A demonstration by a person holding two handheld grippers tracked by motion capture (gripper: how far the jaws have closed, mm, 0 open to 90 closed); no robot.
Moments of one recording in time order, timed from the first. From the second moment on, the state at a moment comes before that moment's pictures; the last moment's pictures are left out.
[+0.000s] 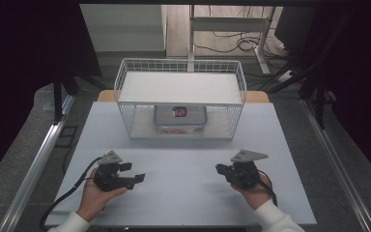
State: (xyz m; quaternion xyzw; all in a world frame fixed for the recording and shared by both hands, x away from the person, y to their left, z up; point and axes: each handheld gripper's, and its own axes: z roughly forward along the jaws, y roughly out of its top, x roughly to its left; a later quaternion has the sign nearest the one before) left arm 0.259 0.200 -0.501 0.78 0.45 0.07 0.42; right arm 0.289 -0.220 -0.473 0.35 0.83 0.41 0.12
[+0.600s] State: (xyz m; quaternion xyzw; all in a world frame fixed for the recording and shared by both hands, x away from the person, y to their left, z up) left arm 0.255 0.200 -0.501 0.79 0.44 0.09 0.42; right arm 0.276 -0.261 -0.481 0.42 0.81 0.40 0.11
